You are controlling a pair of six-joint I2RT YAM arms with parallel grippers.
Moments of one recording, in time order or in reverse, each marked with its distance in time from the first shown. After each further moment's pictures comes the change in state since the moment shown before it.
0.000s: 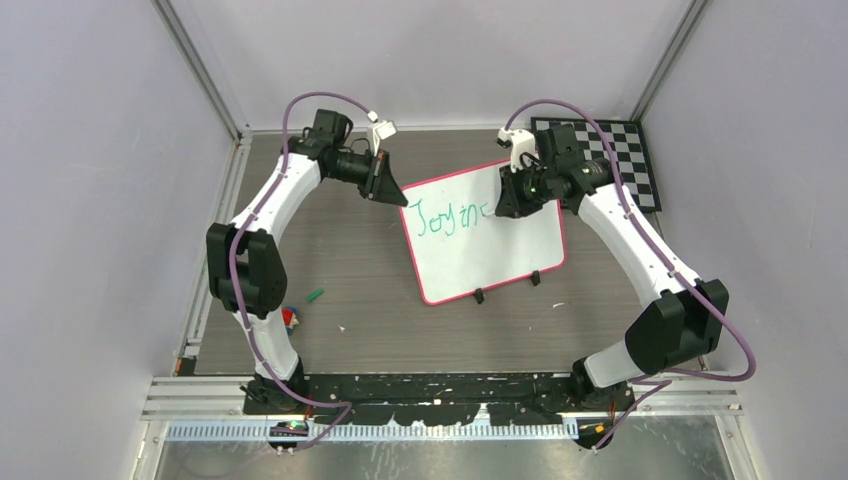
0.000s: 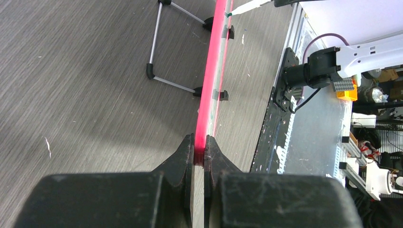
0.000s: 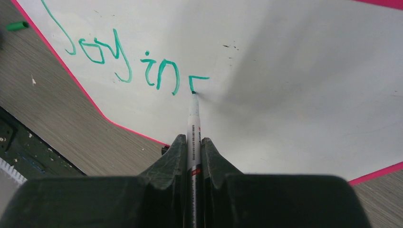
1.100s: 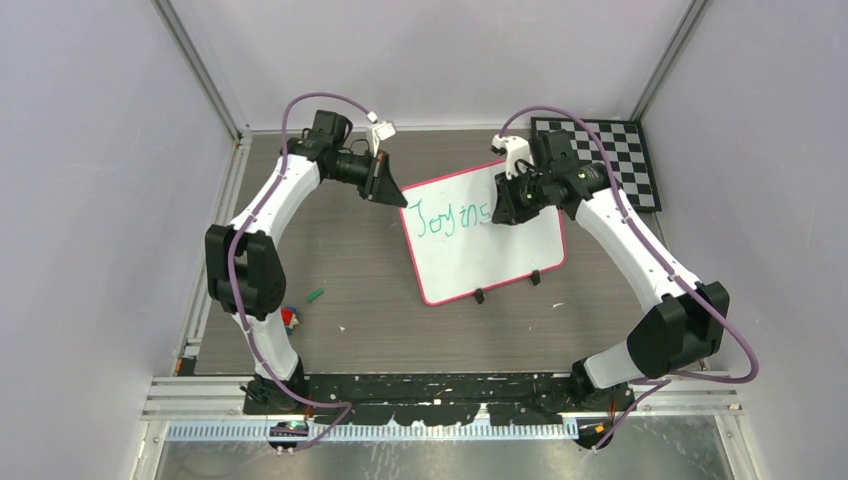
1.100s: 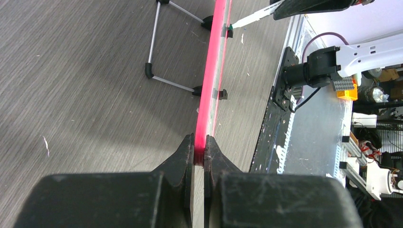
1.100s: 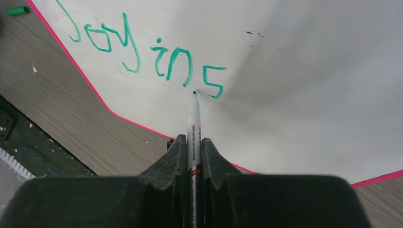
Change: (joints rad) left arm 0.001 -0.013 -0.017 0.004 0.000 0.000; right arm 0.028 -0.023 -0.038 -0.010 0.005 -0.004
